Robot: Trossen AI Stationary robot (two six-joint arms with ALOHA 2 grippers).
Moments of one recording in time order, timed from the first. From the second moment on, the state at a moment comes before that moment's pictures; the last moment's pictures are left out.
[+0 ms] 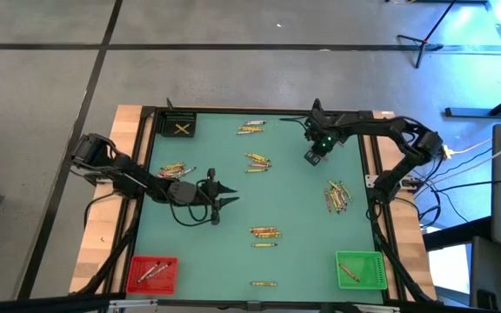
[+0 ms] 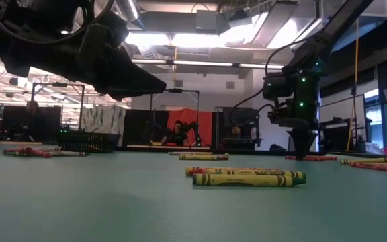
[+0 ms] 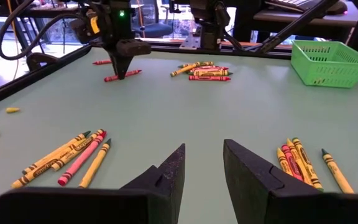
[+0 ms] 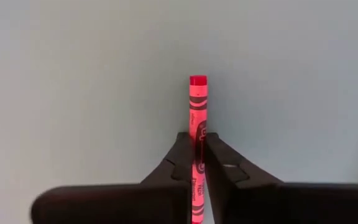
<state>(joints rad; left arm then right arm) -0.25 1.57 0.38 0.96 -0.43 -0.12 -0.68 1.62 0.83 -0.64 0.00 0.00</state>
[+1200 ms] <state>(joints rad) -0.25 1.57 0.38 0.96 -0.42 -0.12 0.59 1.06 0.83 -1.00 -0.01 1.16</state>
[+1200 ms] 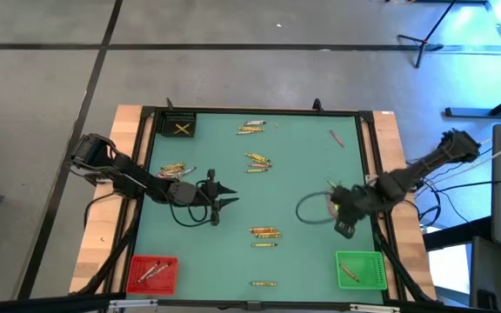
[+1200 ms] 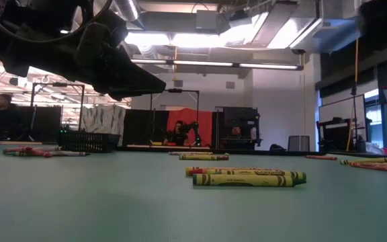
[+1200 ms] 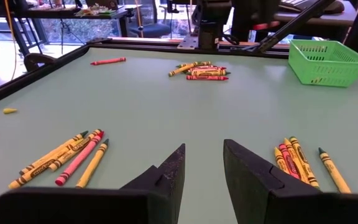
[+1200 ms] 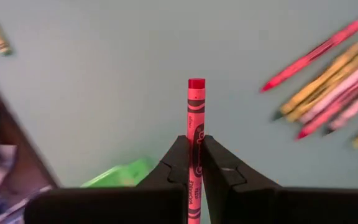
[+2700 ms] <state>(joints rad) -0.30 1.57 0.40 0.96 -0.43 -0.13 0.80 1.14 0.83 -0.99 0.24 1.56</state>
